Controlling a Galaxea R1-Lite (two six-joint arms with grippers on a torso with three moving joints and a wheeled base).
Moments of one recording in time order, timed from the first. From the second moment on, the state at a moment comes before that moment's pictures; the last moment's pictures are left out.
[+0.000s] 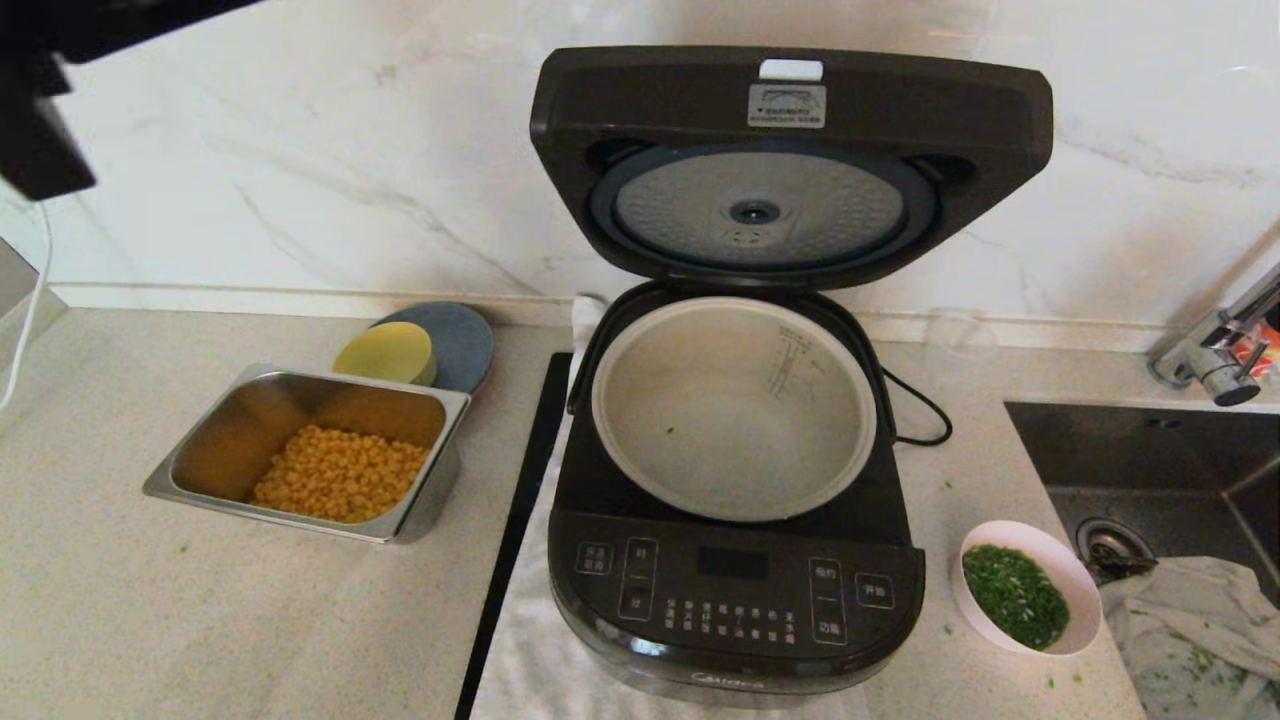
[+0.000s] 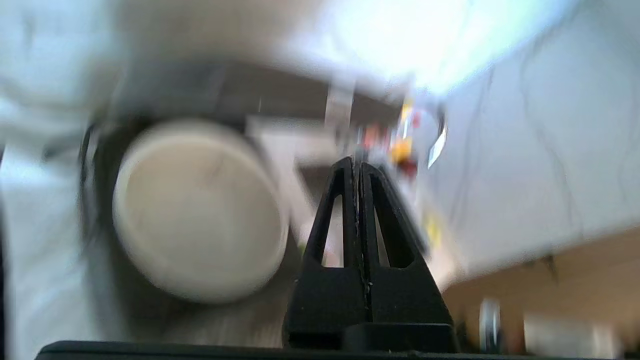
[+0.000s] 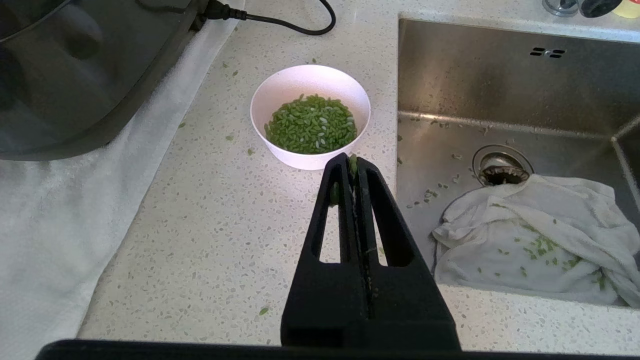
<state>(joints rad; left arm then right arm) -0.88 1.19 -1.32 0.03 0.09 -0.45 0.00 0.00 0.00 0.00 0.00 0.00</state>
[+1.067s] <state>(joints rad) -0.92 1.37 -1.12 -0.04 -0.09 -0.49 0.00 0.00 0.00 0.00 0.00 0.00</state>
